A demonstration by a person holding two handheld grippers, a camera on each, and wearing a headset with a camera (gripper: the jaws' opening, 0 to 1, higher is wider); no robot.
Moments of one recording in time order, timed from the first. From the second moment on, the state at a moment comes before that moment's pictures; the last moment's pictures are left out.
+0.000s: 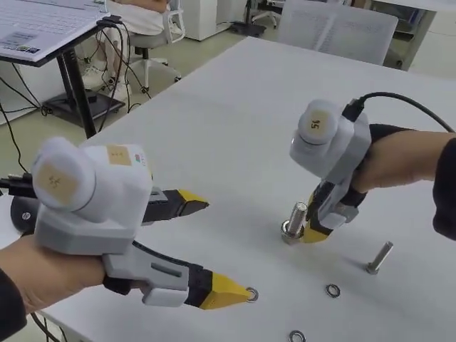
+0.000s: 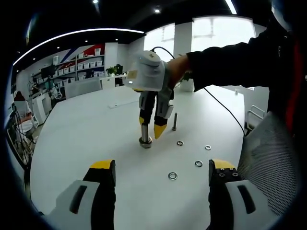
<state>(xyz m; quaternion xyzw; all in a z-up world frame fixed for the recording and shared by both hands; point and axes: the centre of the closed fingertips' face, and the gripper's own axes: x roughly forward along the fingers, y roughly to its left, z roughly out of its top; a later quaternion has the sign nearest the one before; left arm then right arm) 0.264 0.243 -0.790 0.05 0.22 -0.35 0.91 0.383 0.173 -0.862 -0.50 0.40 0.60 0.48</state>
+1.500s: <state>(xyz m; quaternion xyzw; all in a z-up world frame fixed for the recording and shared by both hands) 0.260 0.232 -0.790 0.06 0.23 -0.36 0.90 0.331 0.117 -0.861 -0.49 0.41 0.59 0.50</state>
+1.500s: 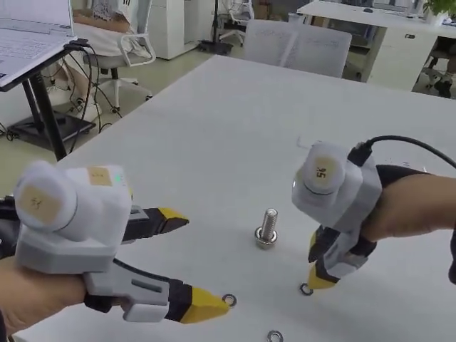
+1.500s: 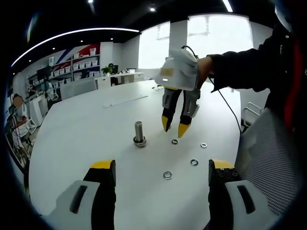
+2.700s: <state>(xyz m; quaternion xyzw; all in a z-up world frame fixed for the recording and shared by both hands) 0.259 0.231 -0.790 0.06 0.22 -0.37 0.90 0.323 0.114 -0.882 -0.49 0.41 0.59 0.50</state>
